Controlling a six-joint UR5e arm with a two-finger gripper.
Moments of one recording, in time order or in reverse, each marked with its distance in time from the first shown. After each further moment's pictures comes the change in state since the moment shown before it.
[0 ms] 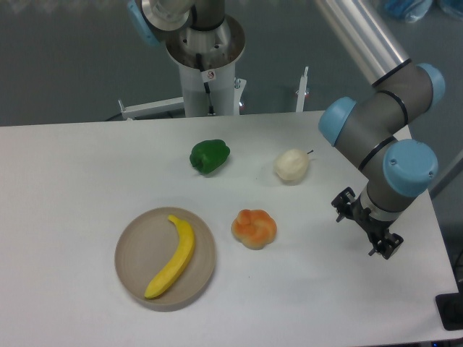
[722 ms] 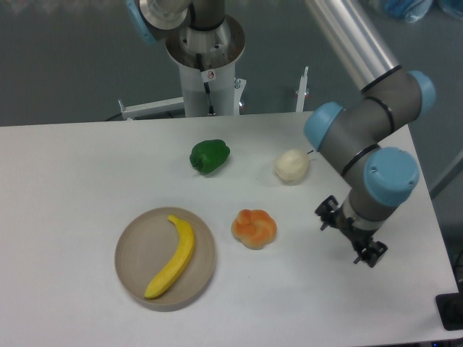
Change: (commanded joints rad) arm -0.170 0.009 -0.003 -0.014 -0.017 -0.306
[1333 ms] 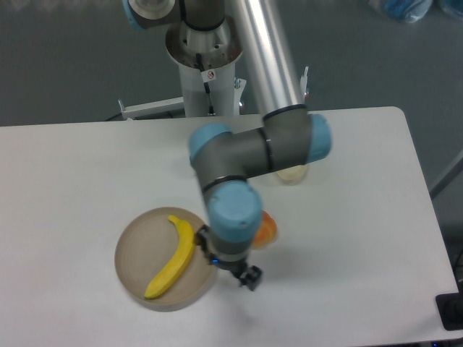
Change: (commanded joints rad) arm -0.298 0.021 -0.080 0.018 -0.020 -0.375
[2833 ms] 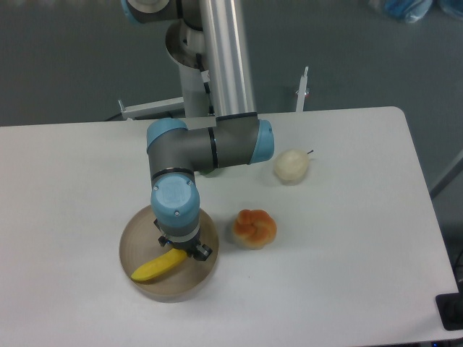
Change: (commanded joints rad) arm 0.001 0.064 -0.206 0.147 0.015 -0.074
